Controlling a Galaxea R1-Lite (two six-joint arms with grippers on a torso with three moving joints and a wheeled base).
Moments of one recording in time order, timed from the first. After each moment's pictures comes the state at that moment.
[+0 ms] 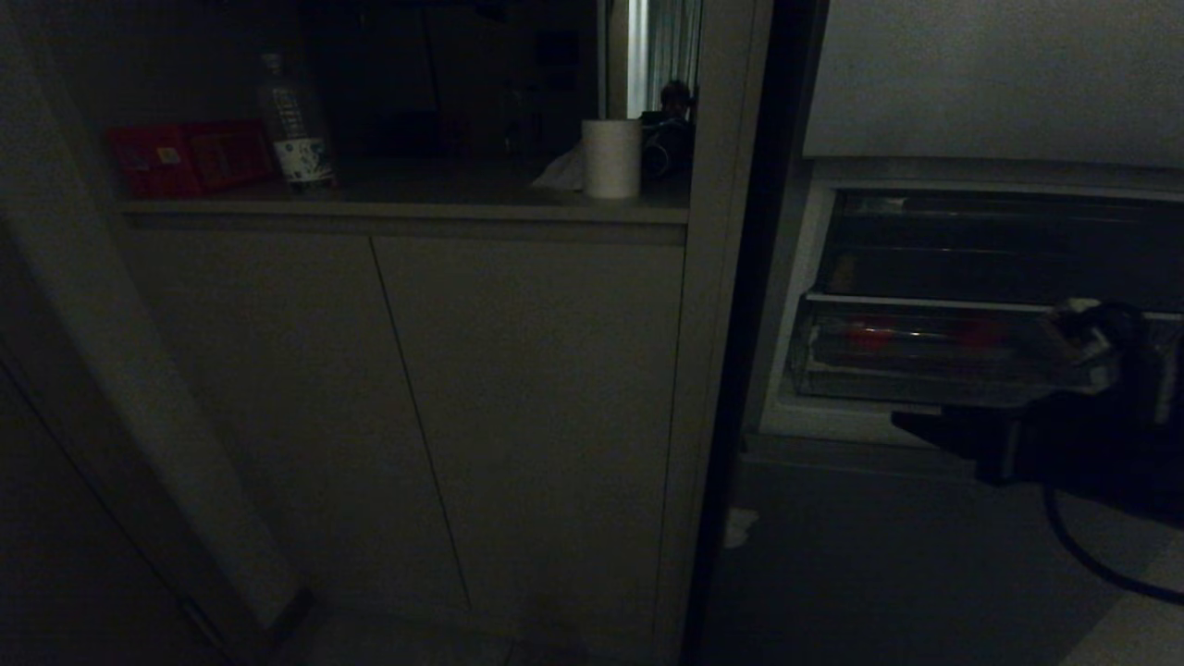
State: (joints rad) left arm 0.00 0.00 -0.04 0.10 0.01 0.00; right arm 0.07 1.49 -0.62 -0.55 0.29 0.07
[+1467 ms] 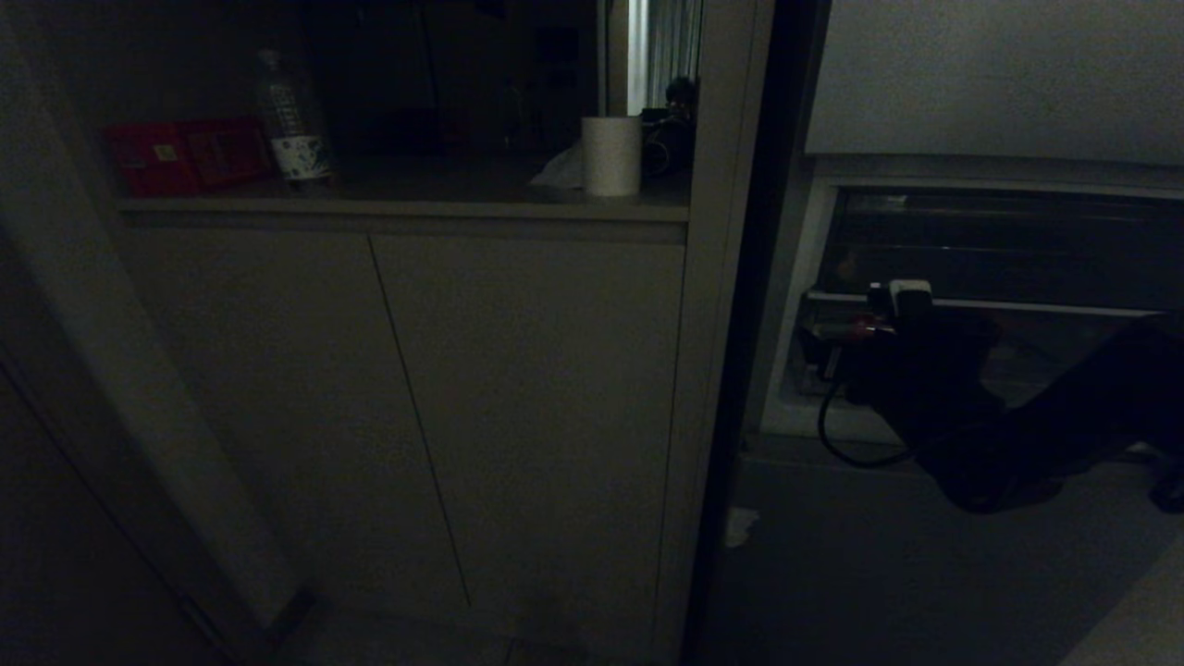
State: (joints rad) left arm 0.00 0.00 -0.04 0.10 0.01 0.00; right arm 0.17 2.19 -1.03 -1.18 -0.21 0.02
